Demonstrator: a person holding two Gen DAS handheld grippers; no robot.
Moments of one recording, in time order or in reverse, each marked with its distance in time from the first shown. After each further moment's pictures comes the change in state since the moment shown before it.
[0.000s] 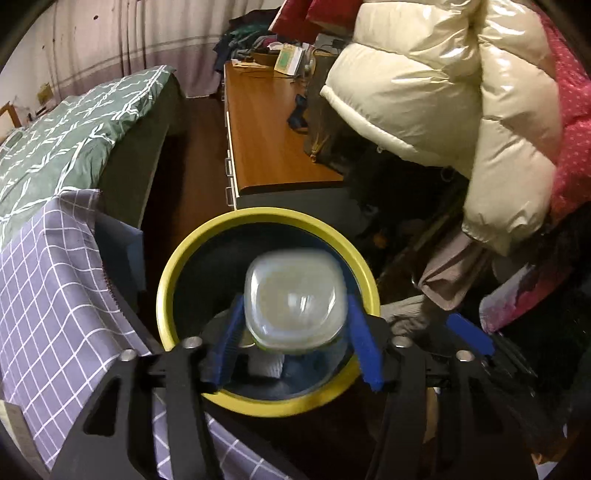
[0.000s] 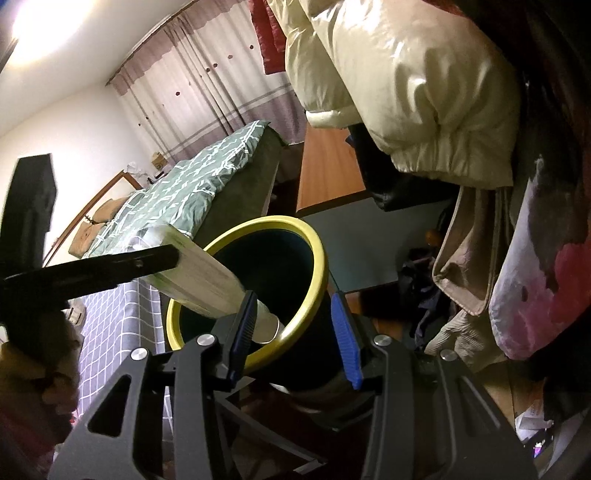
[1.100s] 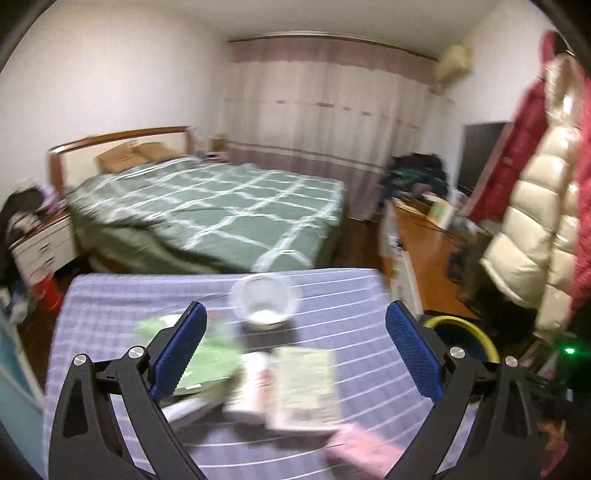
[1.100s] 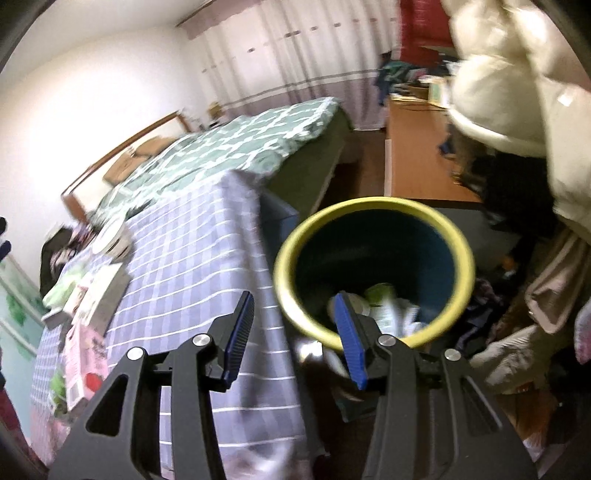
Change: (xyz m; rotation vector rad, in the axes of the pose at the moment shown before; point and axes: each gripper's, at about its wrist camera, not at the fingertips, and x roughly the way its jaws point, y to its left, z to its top) left arm -0.331 0.248 -0.197 -0.402 -0.540 0.476; right arm 0.016 0.153 -0.038 -0.292 0.109 0.113
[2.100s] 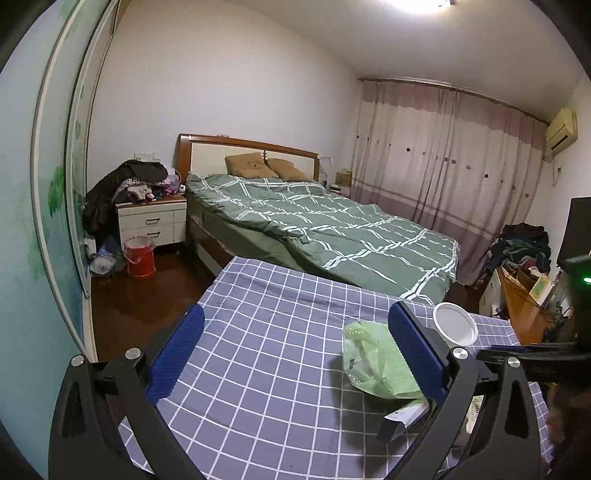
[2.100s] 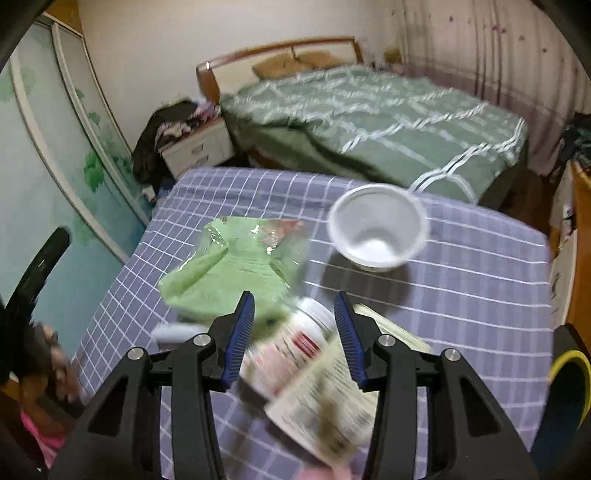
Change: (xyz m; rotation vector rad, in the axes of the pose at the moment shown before) left arm -0.032 0.170 -0.058 -0.236 -0.161 0.373; right arm 0.118 0.338 0.044 -0.509 0.293 0.361
